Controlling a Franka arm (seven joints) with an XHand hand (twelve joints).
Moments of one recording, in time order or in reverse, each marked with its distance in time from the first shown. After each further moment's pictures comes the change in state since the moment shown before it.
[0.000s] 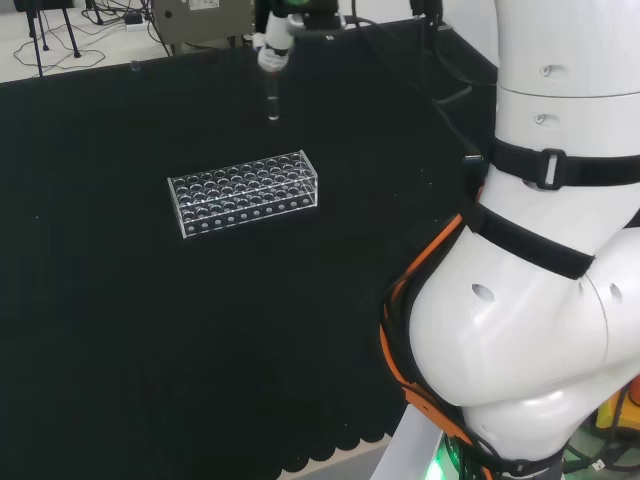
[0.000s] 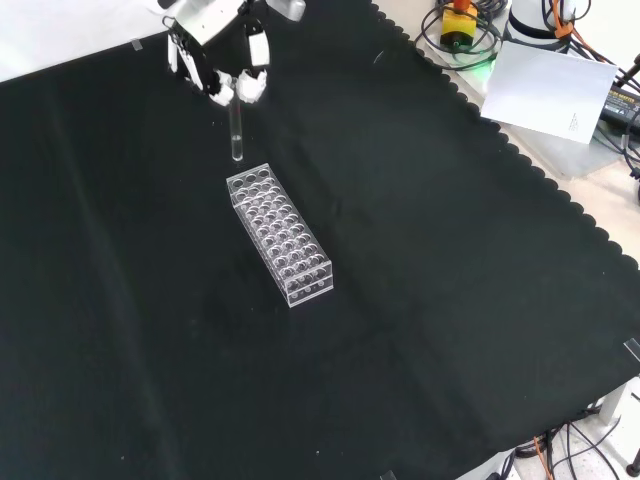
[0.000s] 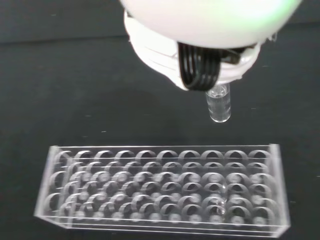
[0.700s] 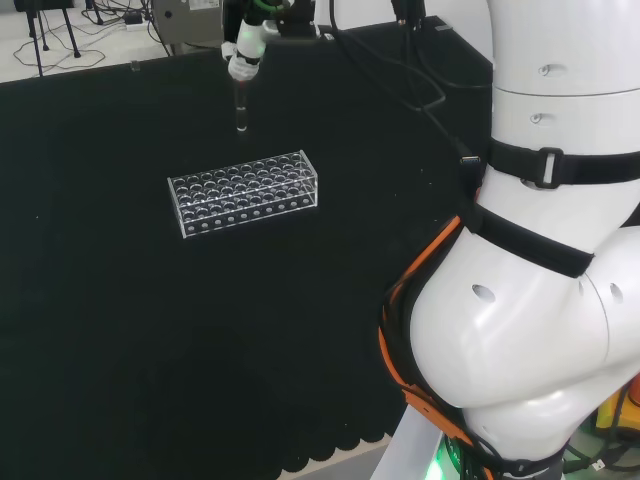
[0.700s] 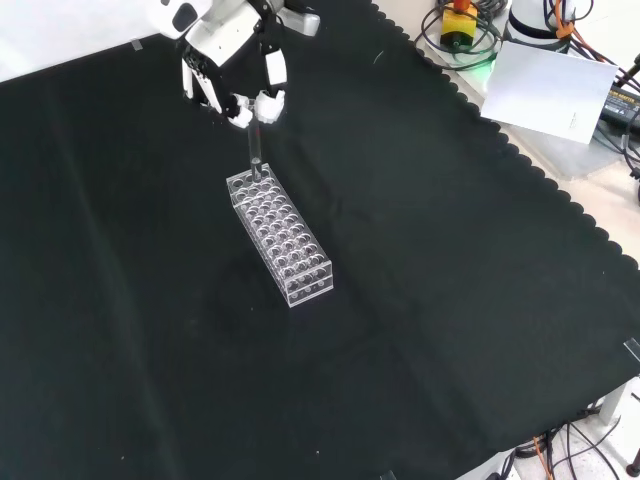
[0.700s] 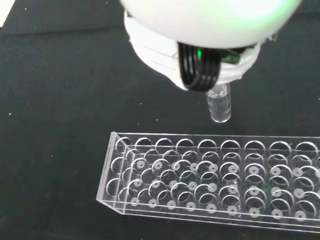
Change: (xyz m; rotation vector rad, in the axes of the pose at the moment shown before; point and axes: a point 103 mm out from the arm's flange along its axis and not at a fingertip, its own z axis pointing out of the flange) arm 0.038 0.003 0.012 0.025 0.043 -0.082
